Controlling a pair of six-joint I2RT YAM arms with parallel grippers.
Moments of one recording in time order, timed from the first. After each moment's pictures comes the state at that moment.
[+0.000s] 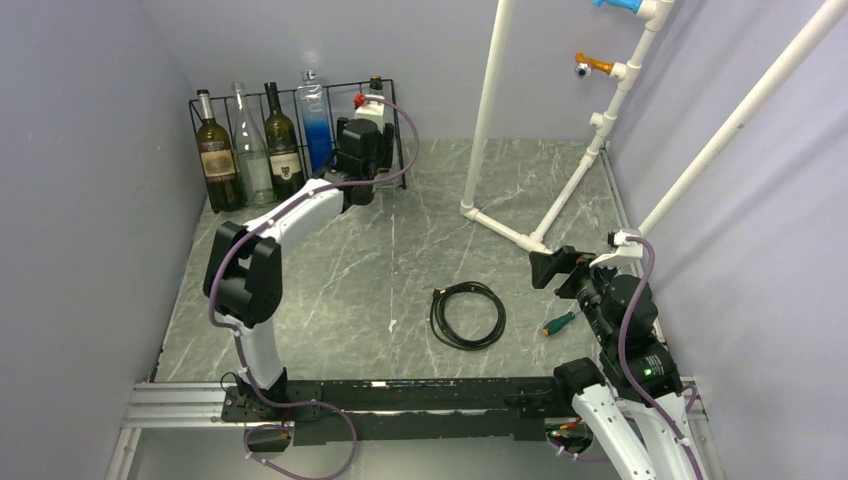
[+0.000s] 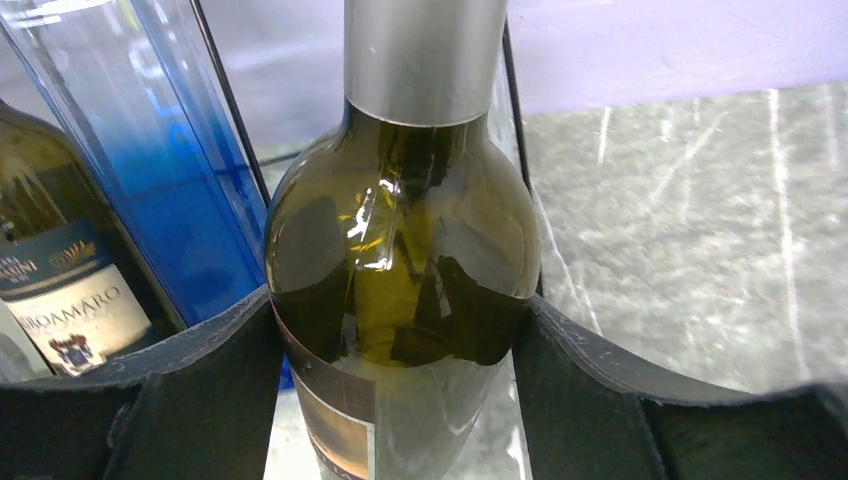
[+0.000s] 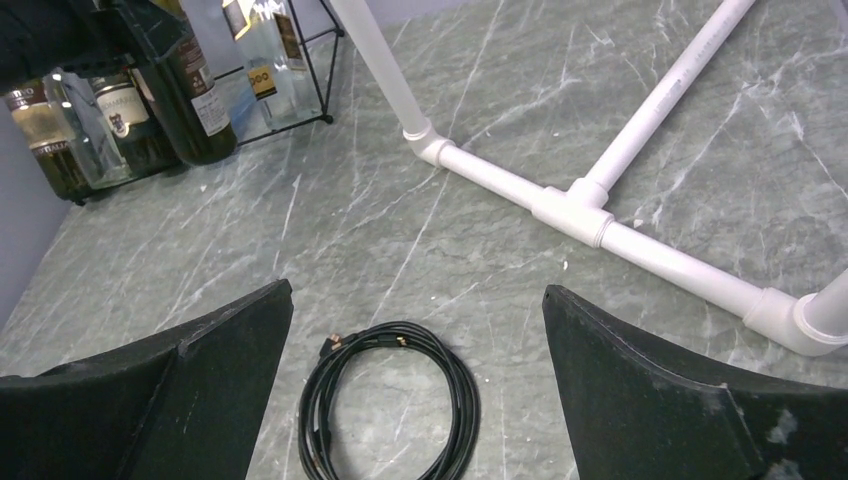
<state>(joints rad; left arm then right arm) -0.47 1.84 1.50 0.03 -0.40 -0.07 0.30 0.33 0.68 -0.54 0.12 0.40</state>
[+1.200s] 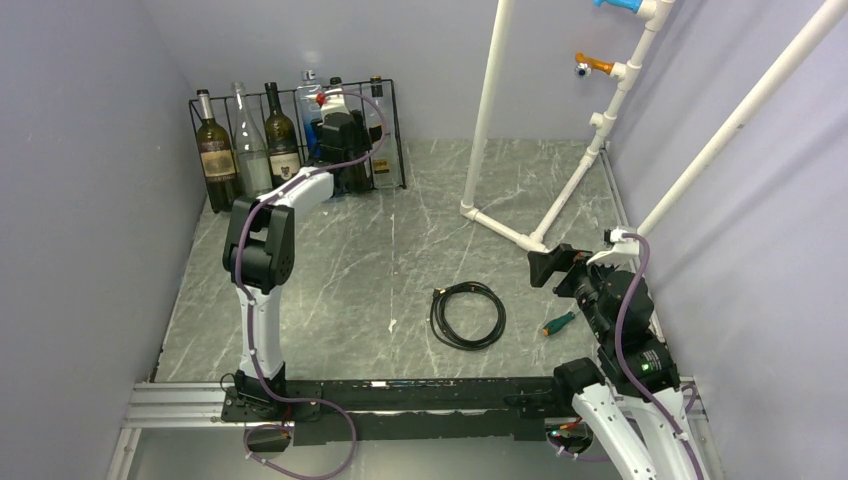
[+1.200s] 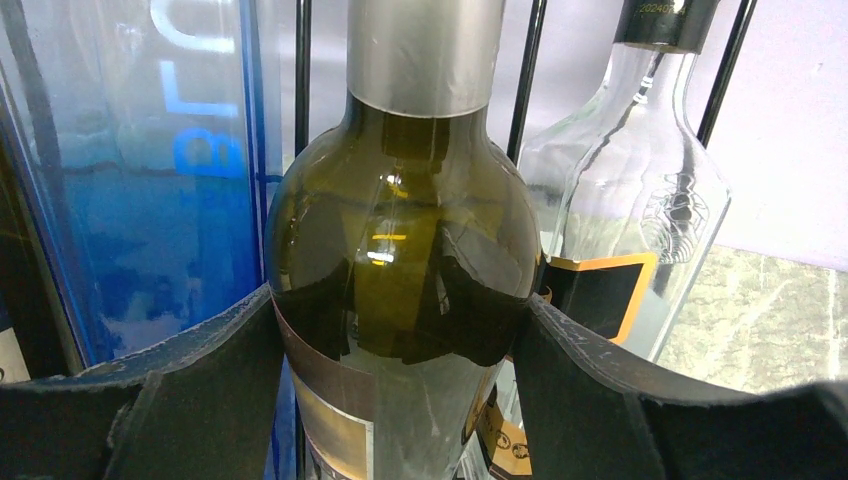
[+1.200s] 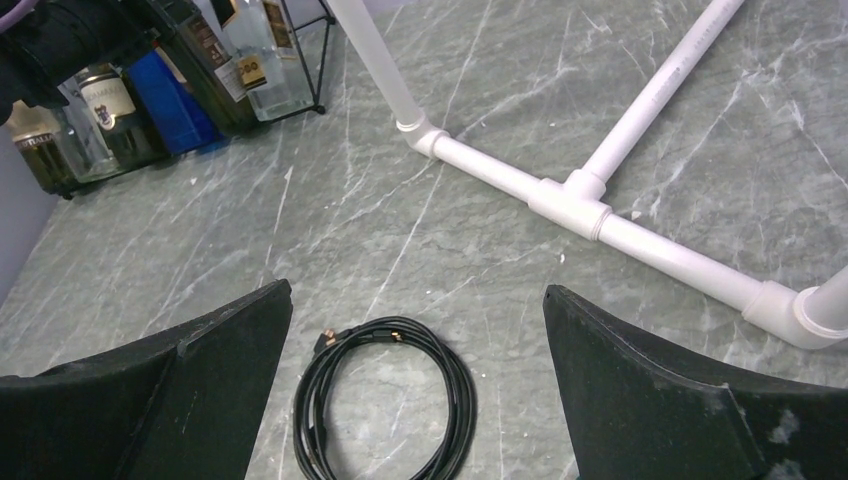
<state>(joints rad) -0.29 2.13 1.64 0.22 -0.35 -0.31 0.30 0.35 0.68 -0.54 0.13 0.40</state>
